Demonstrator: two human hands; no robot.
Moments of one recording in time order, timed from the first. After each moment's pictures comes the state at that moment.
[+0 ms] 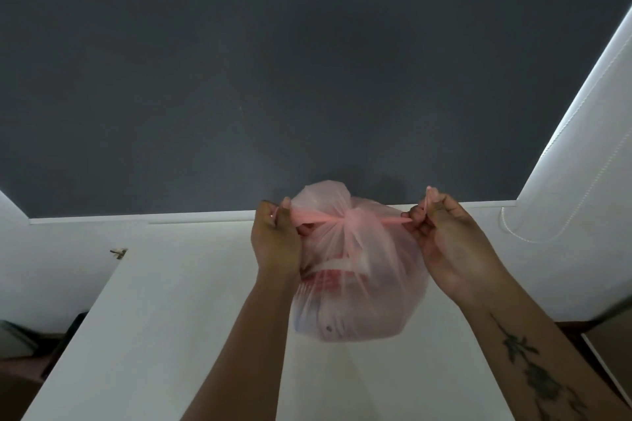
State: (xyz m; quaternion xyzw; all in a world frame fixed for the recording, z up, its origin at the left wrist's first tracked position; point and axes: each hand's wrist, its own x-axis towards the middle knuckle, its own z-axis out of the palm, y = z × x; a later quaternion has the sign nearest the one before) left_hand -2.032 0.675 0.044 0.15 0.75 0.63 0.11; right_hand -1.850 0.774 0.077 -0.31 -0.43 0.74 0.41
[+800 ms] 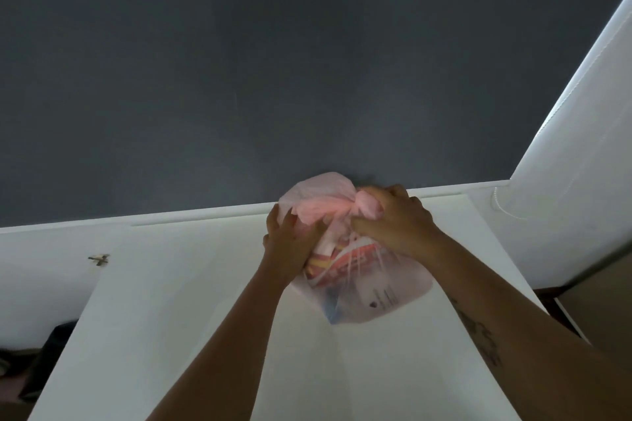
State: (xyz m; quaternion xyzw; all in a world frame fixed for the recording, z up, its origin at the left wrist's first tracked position) left_hand -2.078 0.675 -0.013 0.34 0.79 0.40 0.31; right_hand -1.912 0.776 0.054 -0.46 -0.85 0.23 0.06
